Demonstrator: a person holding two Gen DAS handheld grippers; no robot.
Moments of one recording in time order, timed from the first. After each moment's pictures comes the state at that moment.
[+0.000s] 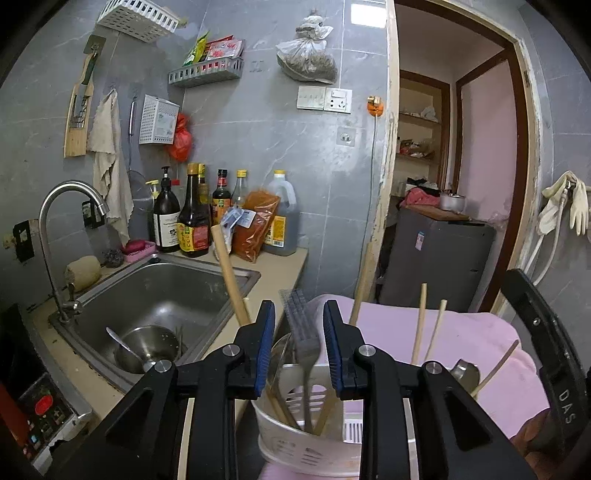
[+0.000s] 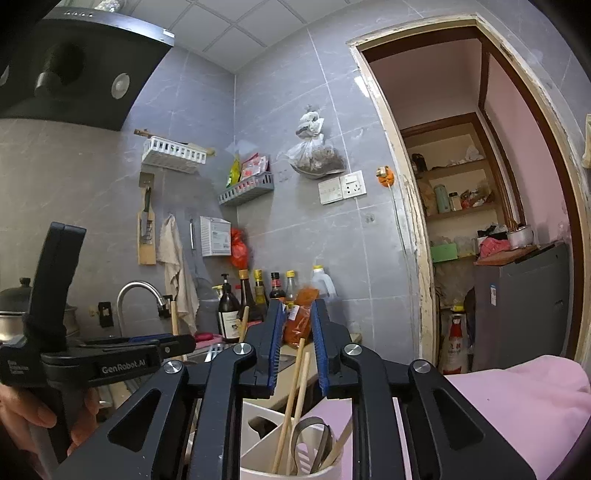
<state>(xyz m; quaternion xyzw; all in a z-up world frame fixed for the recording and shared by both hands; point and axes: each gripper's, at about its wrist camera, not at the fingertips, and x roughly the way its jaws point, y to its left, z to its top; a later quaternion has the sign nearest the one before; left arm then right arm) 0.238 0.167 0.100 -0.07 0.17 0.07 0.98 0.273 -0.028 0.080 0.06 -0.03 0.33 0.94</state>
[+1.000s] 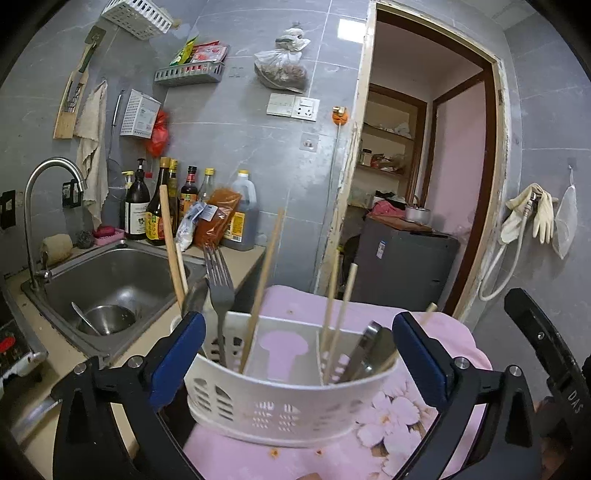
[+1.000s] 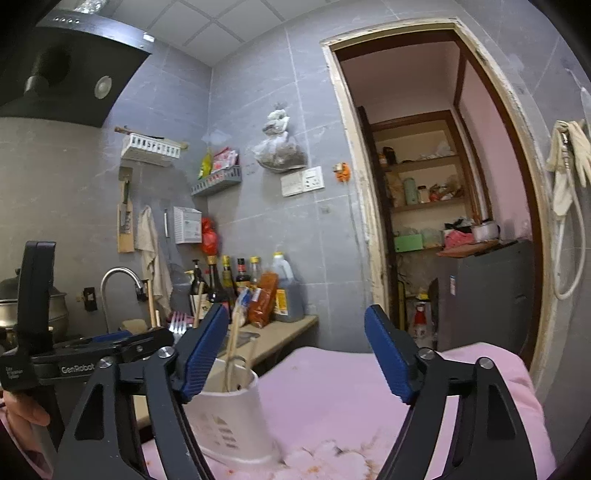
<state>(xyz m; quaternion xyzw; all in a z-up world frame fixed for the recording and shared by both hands) 0.202 0.114 0.086 -0.10 0.14 0.01 0.99 0.237 -0.120 0.076 0.05 0.00 0.28 0.96</state>
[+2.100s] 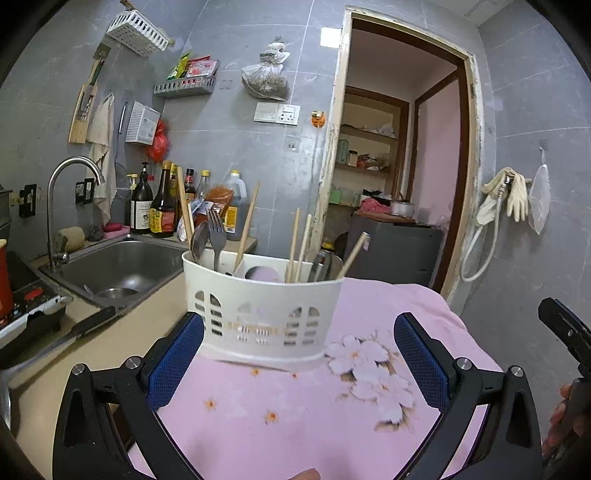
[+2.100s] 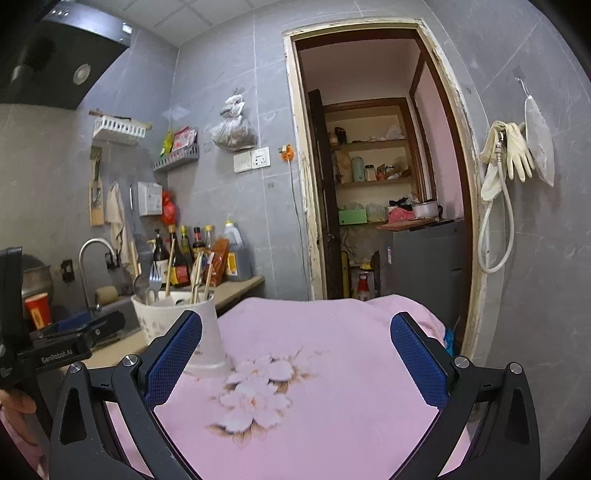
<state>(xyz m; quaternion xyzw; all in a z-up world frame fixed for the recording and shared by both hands) 0.109 0.069 0.056 -0.08 0.12 0.00 0.99 0.132 -0.199 0.059 0.02 0.06 0.18 0.98</state>
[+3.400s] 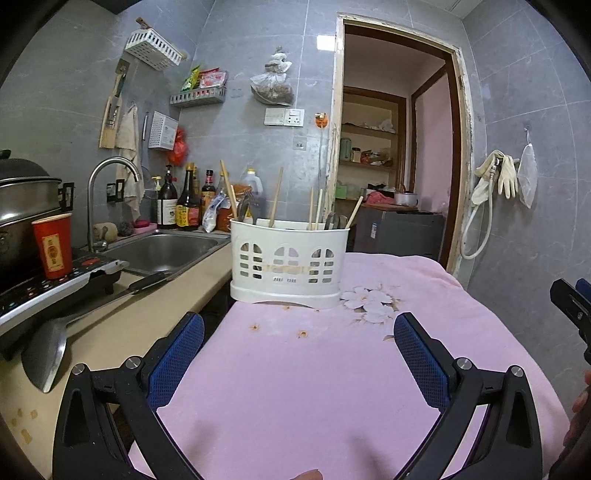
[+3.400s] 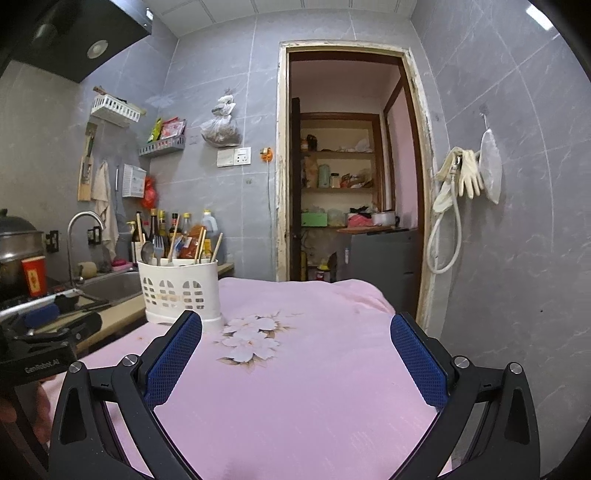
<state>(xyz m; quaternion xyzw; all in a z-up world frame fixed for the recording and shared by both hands) 0.005 0.065 0.017 -0.06 0.12 0.02 0.99 0.016 -0.176 0.030 -0.02 0.04 0.09 1.00</state>
